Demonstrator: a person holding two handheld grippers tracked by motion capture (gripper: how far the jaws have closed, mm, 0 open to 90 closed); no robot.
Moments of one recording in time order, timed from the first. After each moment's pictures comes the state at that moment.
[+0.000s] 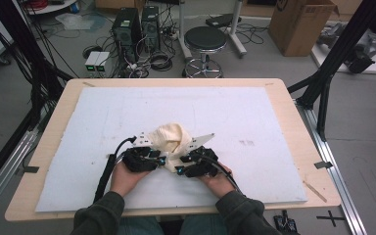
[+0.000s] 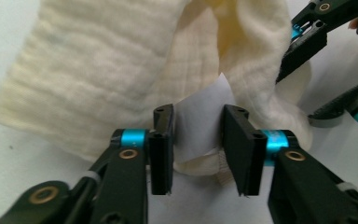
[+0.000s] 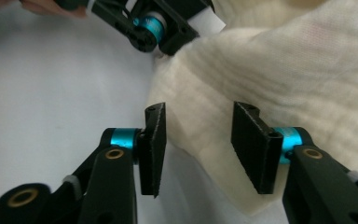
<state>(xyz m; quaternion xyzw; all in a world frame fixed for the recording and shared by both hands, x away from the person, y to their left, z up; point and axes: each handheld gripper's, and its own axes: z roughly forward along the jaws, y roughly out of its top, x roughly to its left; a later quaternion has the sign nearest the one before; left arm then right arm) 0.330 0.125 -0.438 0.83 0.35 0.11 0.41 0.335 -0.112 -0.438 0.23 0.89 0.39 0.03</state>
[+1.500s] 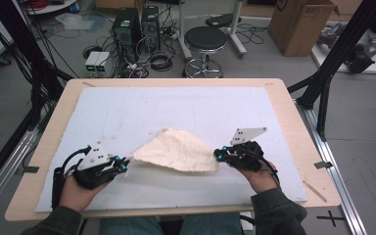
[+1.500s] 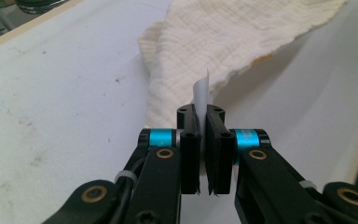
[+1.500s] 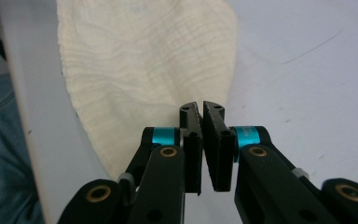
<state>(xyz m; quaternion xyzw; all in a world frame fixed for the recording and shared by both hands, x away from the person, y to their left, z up) 0.239 0.212 -0.373 0.84 0.27 0.20 0.43 0.310 -0.216 -0.375 0.23 0.88 0.41 0.10</state>
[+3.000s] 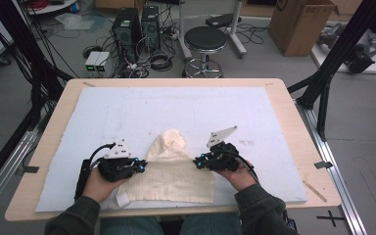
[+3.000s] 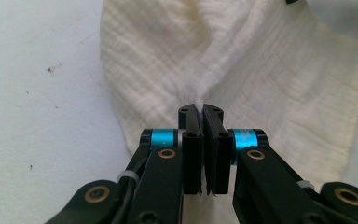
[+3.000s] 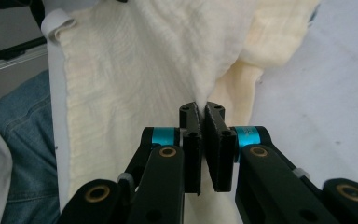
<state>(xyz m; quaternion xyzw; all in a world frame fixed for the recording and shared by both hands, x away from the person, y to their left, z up) 0.287 0.182 -0.408 0.85 0.27 0.11 0.44 0.333 -0.167 -0.399 0.20 0.89 0.41 0.01</state>
